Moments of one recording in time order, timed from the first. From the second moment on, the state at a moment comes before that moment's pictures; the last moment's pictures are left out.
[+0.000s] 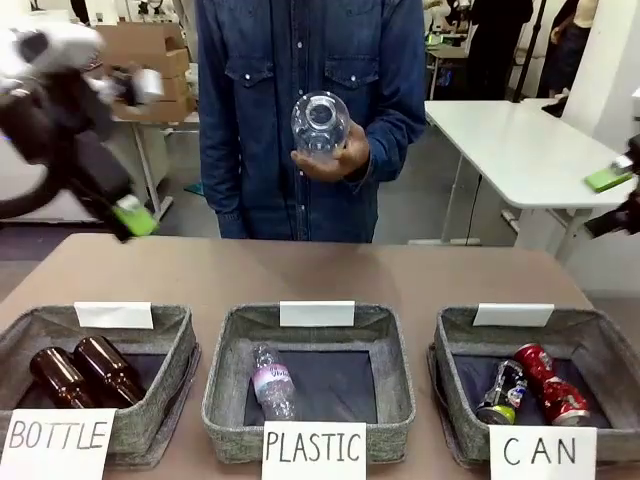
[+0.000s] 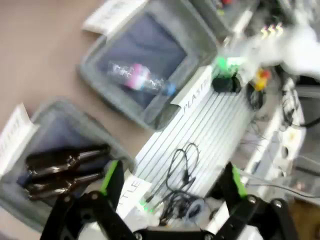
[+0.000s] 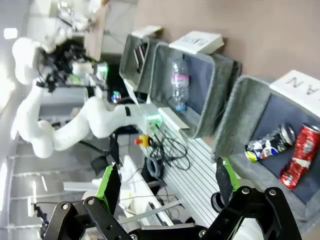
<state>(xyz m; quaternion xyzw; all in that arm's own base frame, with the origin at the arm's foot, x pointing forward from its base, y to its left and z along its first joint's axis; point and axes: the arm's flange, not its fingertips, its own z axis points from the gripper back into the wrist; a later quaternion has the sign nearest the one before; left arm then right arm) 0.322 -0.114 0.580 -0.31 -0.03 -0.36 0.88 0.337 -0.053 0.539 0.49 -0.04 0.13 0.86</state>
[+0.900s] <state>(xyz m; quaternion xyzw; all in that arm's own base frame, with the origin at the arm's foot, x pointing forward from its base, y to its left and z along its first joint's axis) 0.385 0.075 0.547 -0.53 -0.12 -0.01 0.84 0.361 0.012 0.554 0.54 0.00 0.11 0.84</state>
